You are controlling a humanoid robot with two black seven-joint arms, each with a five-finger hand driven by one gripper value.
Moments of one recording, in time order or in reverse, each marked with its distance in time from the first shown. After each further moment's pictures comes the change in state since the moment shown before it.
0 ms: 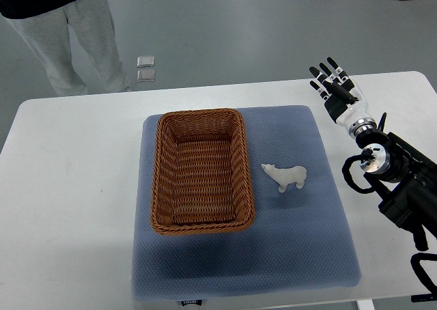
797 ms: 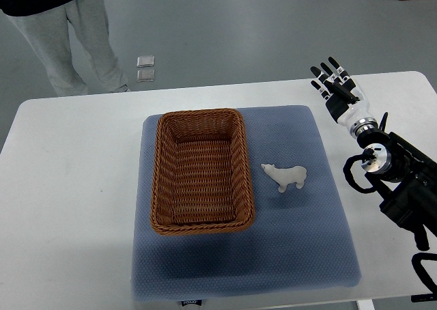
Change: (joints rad) left arm -0.001 0.000 0.000 0.003 -0.008 0.008 -0.003; right arm 0.000 -0.004 0.000 -0.001 0.000 0.000 0.000
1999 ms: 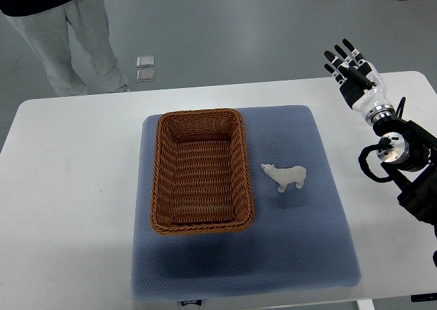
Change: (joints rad) left arm -0.003 0.000 0.001 0.000 0.000 0.000 0.000; right arm -0.012 -0.113 -0.004 0.154 0.001 -0.060 -0.002
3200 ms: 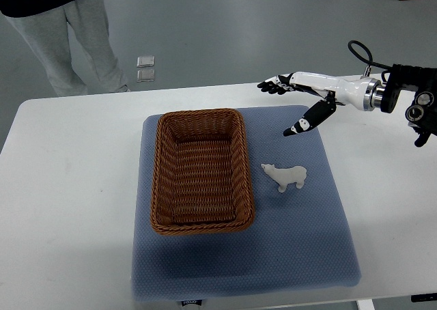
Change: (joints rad) left arm 0.000 0.000 0.000 0.000 0.000 0.000 0.000; right arm 0.311 -0.381 -0.587 0.379 -0.960 0.268 -0.009
